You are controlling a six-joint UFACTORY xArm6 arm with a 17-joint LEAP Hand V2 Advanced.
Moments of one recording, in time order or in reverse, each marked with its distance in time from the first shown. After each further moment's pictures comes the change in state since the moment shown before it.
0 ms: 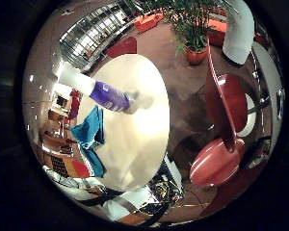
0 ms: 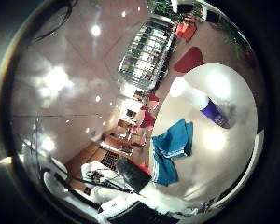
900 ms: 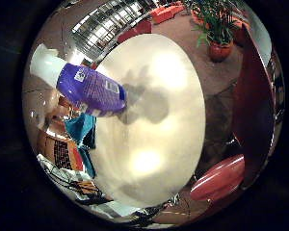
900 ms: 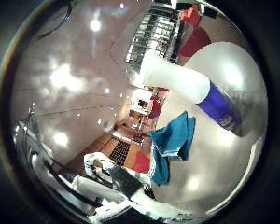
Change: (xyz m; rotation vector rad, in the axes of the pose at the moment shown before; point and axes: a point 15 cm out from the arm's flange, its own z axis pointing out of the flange) arm 0.036 -0.019 0.117 -0.122 -0.110 -0.066
